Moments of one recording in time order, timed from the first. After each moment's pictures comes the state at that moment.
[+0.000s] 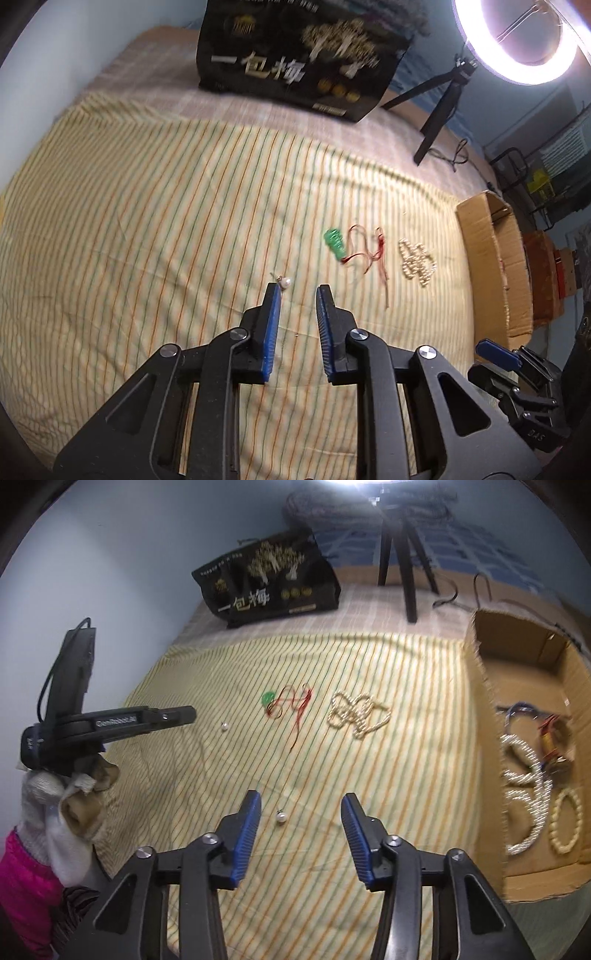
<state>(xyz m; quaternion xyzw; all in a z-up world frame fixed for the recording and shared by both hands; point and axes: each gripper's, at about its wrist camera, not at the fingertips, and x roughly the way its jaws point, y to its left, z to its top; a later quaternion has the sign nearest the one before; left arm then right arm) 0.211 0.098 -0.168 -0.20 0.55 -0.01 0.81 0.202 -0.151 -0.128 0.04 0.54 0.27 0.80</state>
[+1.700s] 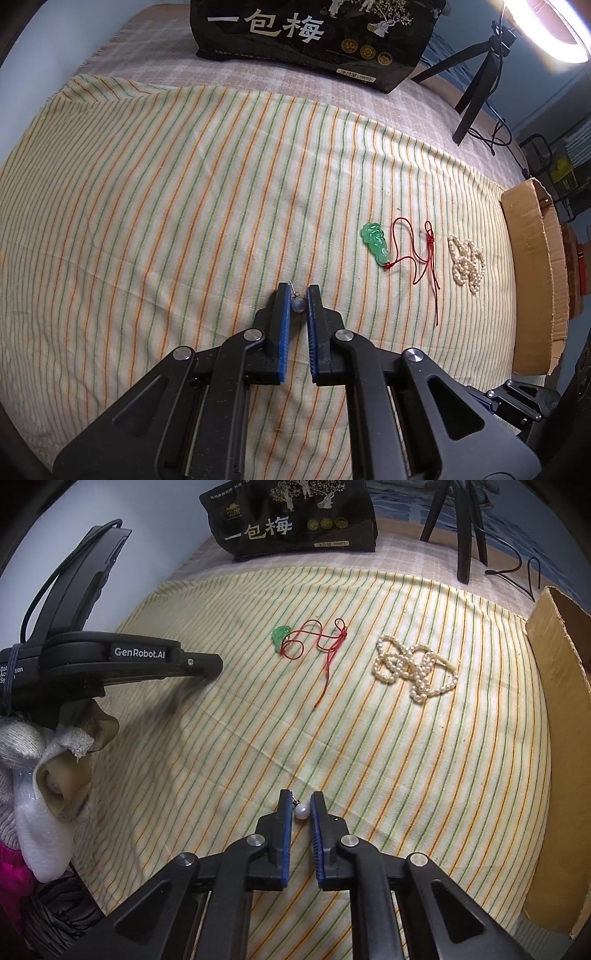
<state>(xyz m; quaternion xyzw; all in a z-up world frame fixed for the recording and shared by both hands) 0.238 0.094 -0.213 -0.17 0.58 0.02 0.80 0.216 -0.085 -0.194 -0.04 0.58 0.27 0.77</state>
